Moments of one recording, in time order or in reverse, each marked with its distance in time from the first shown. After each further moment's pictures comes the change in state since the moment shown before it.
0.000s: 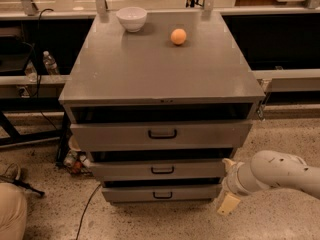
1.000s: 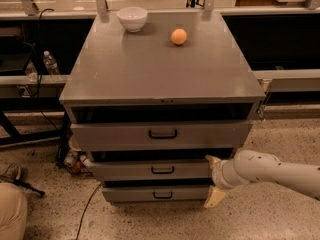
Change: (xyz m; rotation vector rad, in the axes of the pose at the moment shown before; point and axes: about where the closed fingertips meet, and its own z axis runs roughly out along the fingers) arm -0.021 -0.023 0.073 0.005 -0.075 -0.180
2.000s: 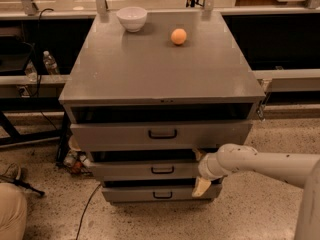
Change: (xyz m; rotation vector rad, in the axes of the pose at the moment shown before) arm -0.023 -0.038 0.059 0.020 -0.037 -0.072
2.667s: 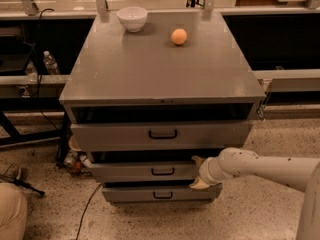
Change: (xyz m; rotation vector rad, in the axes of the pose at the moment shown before) arm 0.012 0.020 0.006 -0.034 0.001 0.045
